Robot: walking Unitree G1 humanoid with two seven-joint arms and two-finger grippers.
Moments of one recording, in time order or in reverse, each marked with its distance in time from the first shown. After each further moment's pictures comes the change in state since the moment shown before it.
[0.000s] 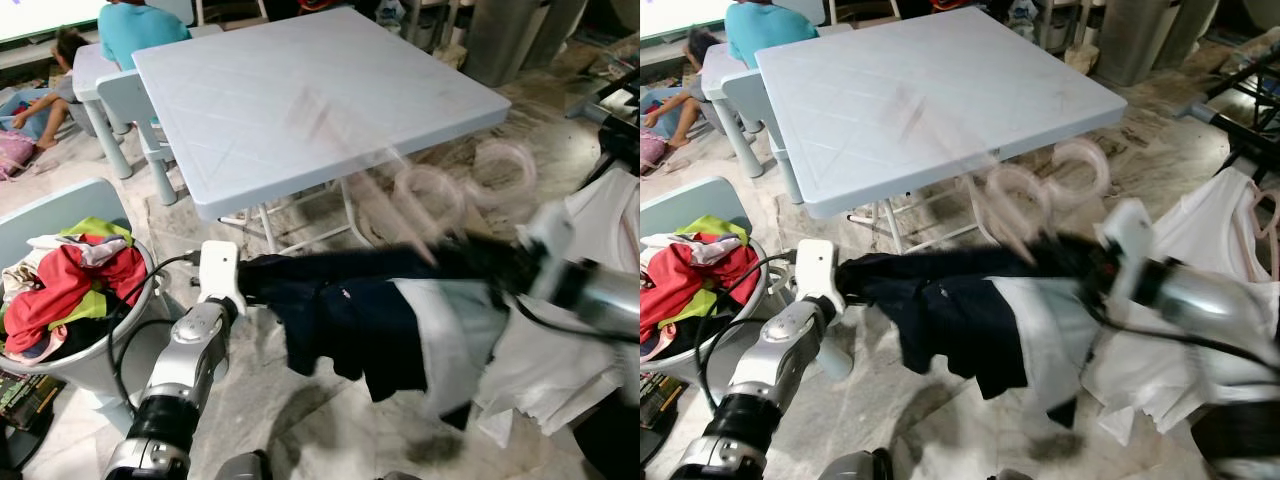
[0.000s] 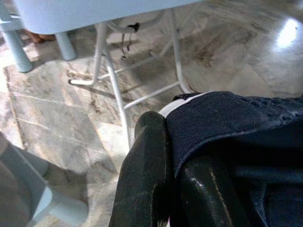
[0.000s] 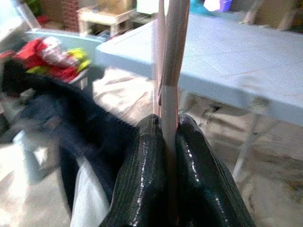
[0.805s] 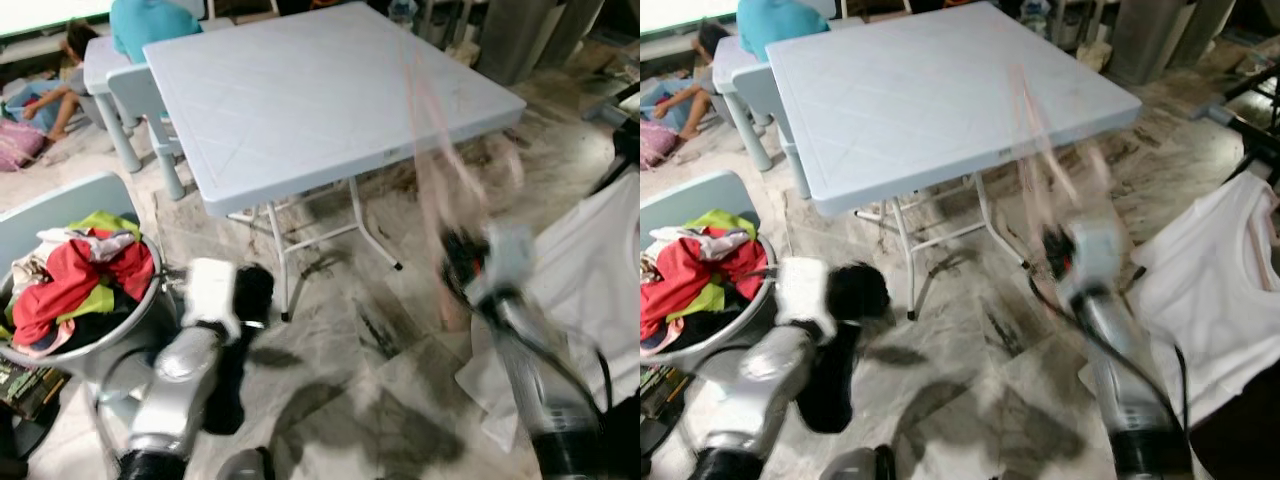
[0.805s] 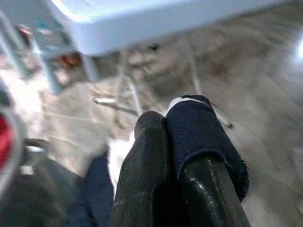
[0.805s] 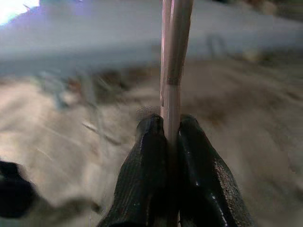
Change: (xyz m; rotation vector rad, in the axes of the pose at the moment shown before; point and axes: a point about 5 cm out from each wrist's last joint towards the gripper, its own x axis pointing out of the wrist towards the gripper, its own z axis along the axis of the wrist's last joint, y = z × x) left arm -0.042 0.001 0.000 0.081 -0.116 0.046; right arm 0.014 0.029 -0.068 0.221 0.051 -0.672
